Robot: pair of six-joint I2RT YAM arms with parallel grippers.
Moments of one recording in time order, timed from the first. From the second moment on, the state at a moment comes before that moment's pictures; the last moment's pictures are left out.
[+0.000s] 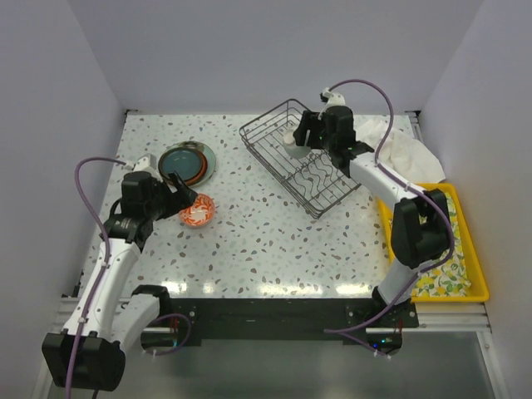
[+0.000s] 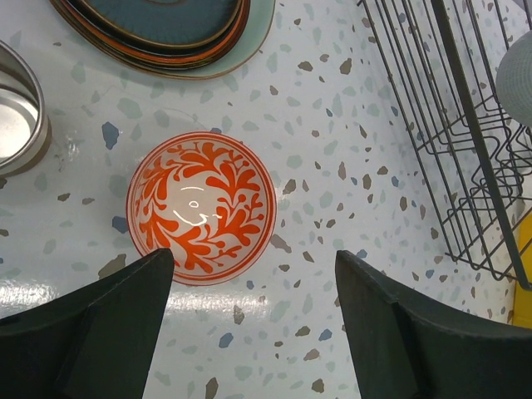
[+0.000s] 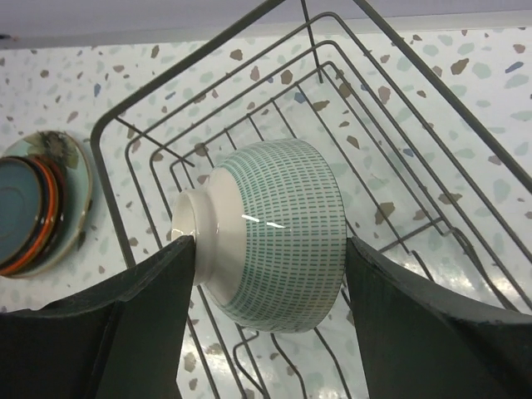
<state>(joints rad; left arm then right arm) -0.07 0.87 0.75 -0.49 0.11 -0.55 0.36 1.75 1.36 -0.01 0.03 0.34</state>
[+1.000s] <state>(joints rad) -0.07 1.05 0.76 -0.40 0.21 -0.54 1.03 1.50 1.05 0.16 0.57 -0.81</state>
